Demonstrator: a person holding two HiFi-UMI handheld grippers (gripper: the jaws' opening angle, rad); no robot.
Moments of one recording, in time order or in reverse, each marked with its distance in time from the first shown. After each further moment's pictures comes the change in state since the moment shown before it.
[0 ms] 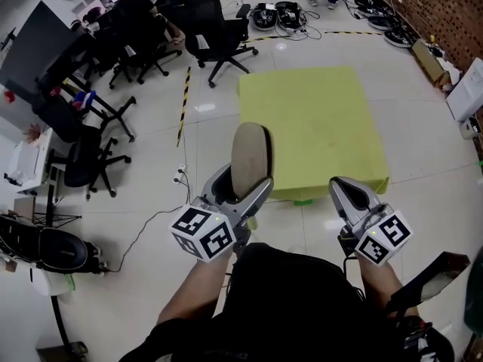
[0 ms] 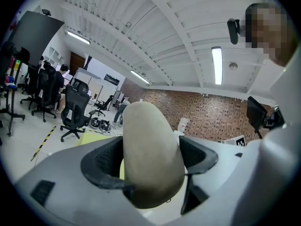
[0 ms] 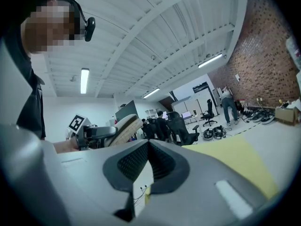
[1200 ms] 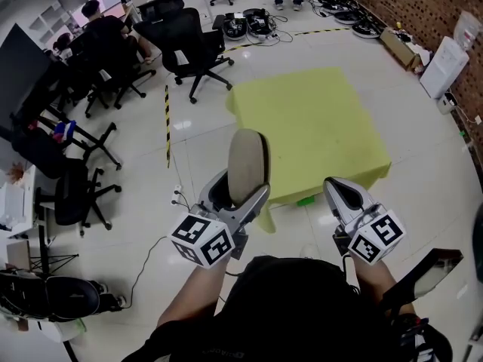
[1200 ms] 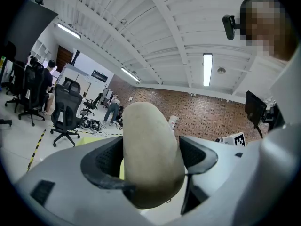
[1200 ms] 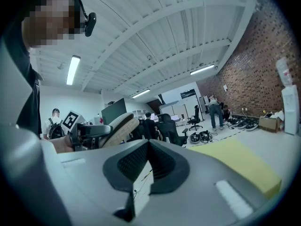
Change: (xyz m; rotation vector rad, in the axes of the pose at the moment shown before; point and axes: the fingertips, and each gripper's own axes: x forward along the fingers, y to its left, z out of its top) left arm -0.053 0.078 0.034 0.038 0.036 -0.164; right arm 0.074 0.073 -0.009 -0.042 -0.027 -0.204
